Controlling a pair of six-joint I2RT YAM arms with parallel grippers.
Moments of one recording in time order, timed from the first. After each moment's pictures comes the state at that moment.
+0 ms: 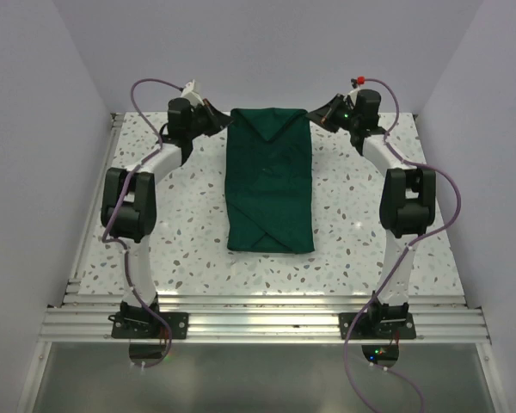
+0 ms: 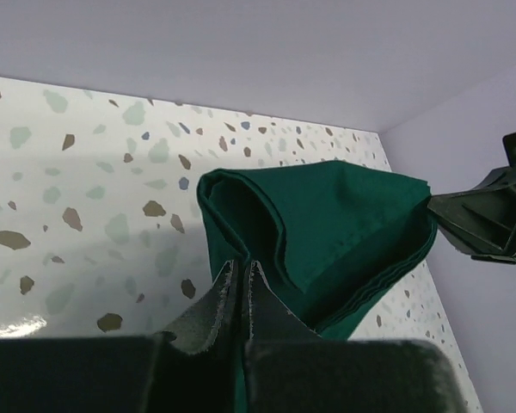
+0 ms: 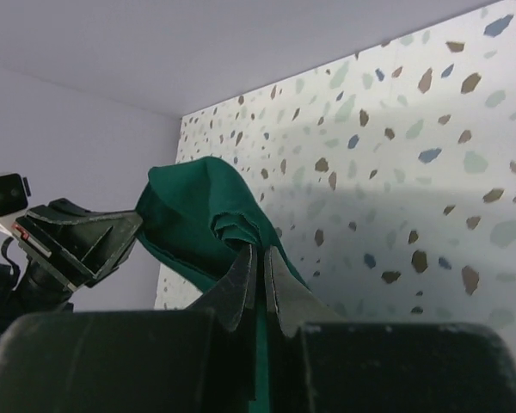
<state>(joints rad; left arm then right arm) -0.17 2.15 1.62 0.30 0.42 -0.67 0.07 2.19 1.76 0.13 -0.56 0.83</state>
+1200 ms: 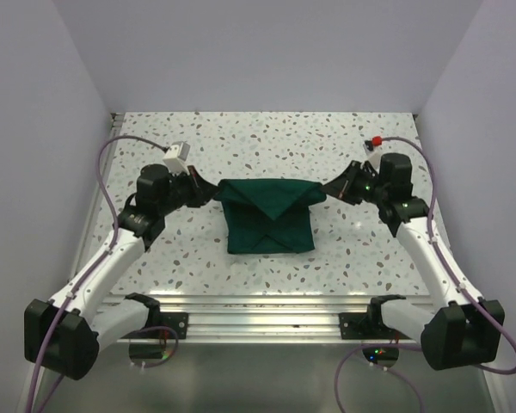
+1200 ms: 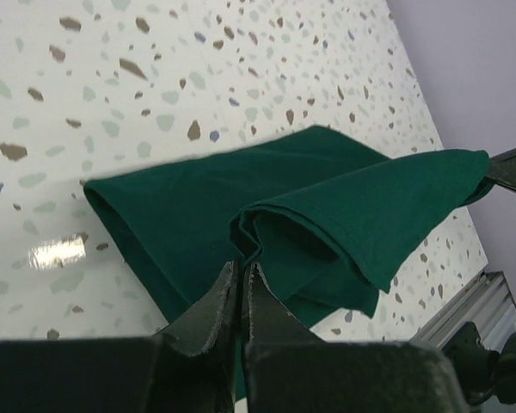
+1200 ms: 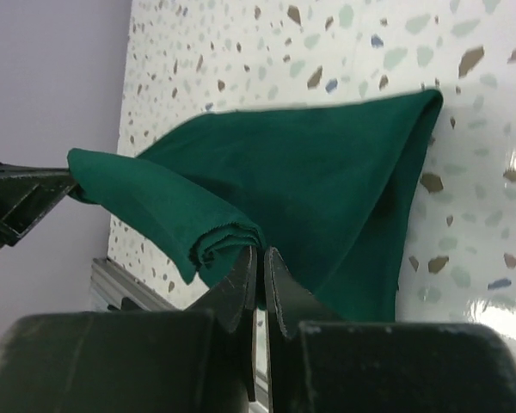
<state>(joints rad) -0.32 1.06 0.79 -0.07 0.31 -0.51 0.12 1.12 0.91 -0.29 -0.51 0.61</state>
